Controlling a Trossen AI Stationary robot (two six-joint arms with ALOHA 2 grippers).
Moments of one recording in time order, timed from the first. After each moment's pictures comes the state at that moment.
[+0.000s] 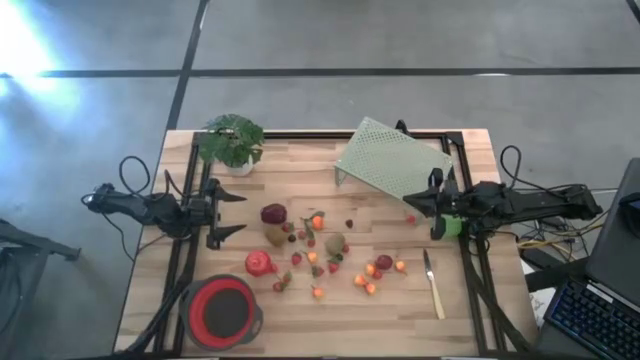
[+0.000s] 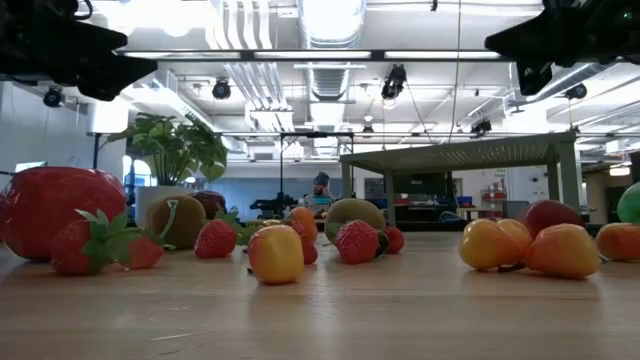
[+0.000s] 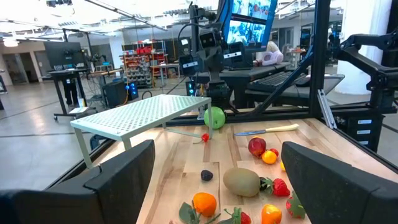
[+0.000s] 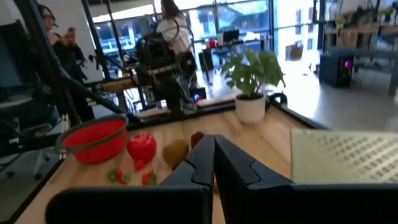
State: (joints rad) left arm -0.30 0.00 0.11 -0.04 -0.37 0.10; right arm 0.09 0.35 0.25 0.09 0.22 0.20
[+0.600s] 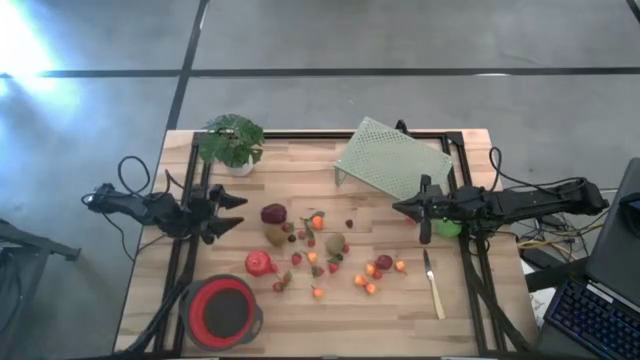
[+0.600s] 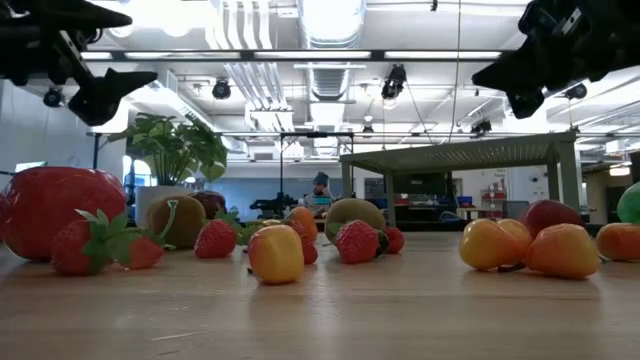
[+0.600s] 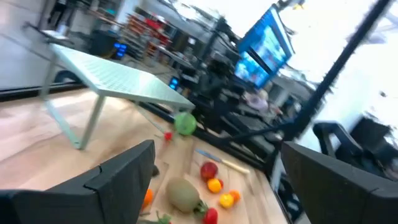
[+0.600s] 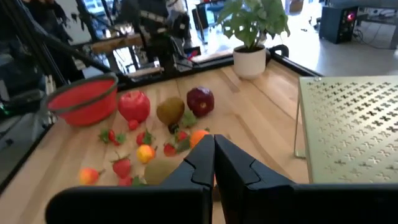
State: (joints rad) left arm -0.30 0.00 0.11 -0.01 -0.41 -0.48; right arm 0.09 0.53 0.25 0.08 0.22 0.25
